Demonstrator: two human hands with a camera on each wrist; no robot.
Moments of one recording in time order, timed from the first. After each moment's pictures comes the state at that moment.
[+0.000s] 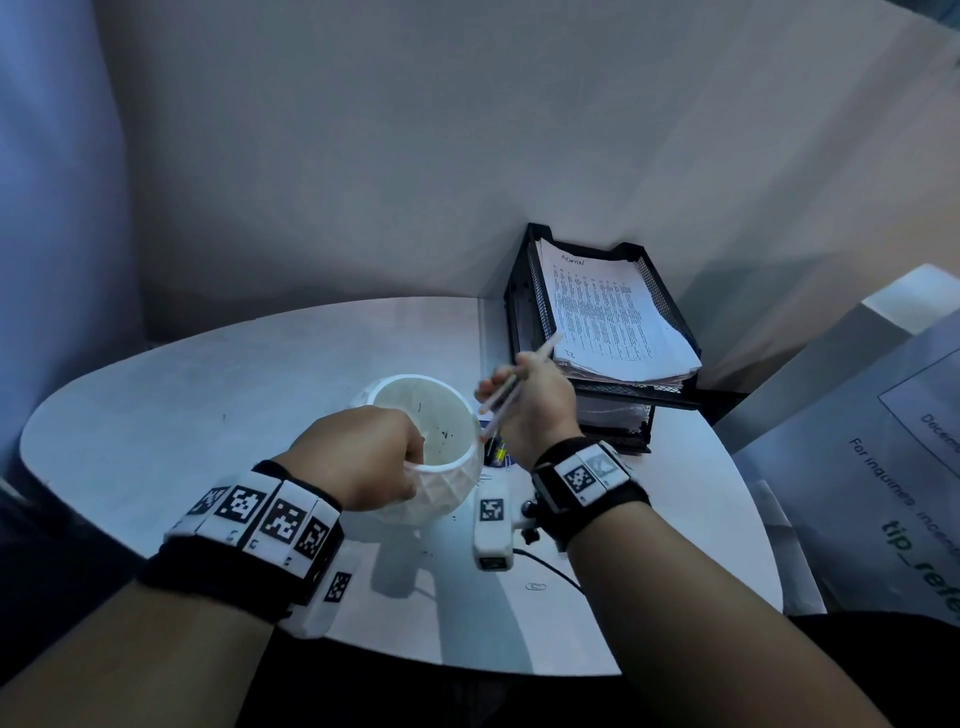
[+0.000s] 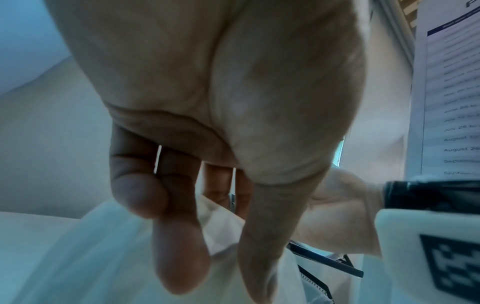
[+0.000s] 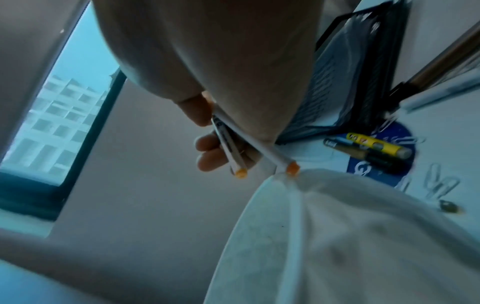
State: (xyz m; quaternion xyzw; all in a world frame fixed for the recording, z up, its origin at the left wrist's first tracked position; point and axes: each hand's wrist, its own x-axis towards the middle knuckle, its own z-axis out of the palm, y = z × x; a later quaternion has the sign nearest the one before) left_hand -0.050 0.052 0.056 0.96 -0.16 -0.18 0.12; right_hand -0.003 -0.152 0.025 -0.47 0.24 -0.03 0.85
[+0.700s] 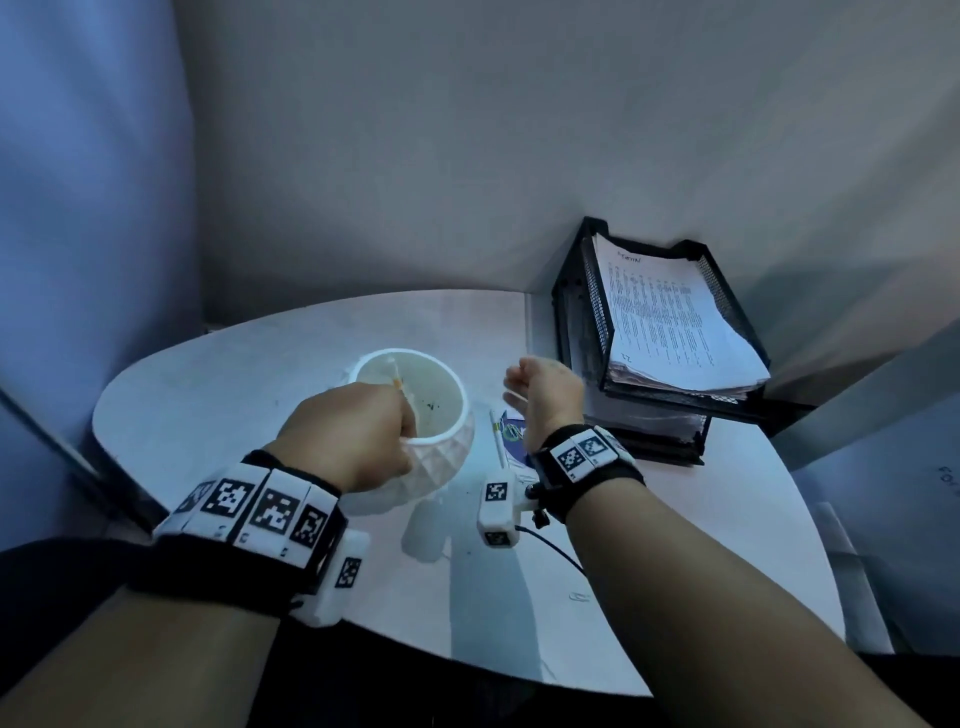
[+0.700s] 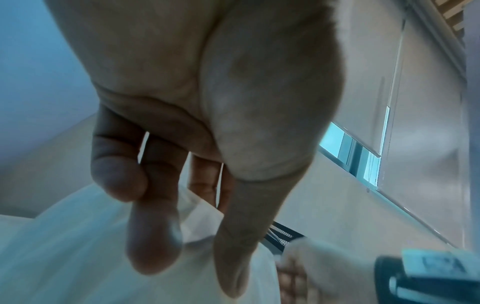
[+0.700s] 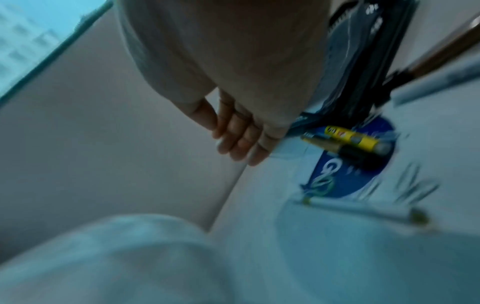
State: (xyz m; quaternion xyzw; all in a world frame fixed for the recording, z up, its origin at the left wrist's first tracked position) left_hand -0.038 0.098 0.058 0.98 -0.09 -0.15 0.12; right_hand 0.037 -0.119 -0.017 -0.60 0.31 -0.05 0.74
